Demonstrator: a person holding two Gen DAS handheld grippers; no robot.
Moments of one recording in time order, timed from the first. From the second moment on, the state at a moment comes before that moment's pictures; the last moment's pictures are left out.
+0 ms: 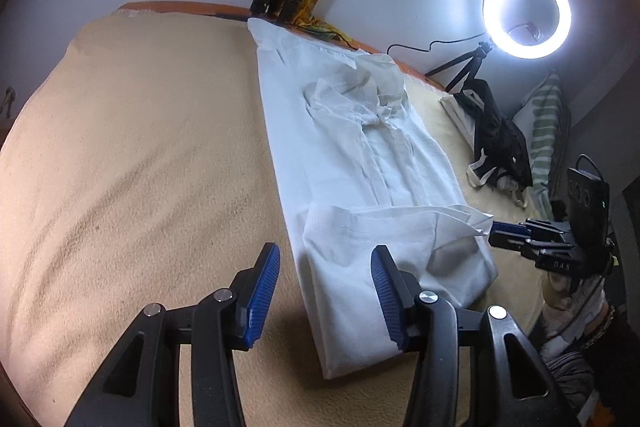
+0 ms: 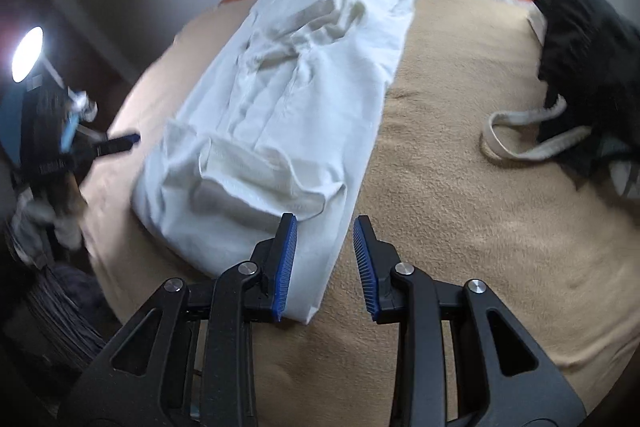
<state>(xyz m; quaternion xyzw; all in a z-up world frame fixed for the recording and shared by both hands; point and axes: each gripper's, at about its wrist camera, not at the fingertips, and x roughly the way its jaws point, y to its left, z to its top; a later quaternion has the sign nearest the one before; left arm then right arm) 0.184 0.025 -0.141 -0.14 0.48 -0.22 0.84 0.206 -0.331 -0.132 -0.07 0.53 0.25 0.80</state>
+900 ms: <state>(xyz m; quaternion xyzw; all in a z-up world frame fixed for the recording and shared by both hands) 0.198 -0.010 -0.146 -0.04 0.43 -0.22 0.88 0.235 -0.316 -0.141 -0.10 0.50 0.24 0.83</state>
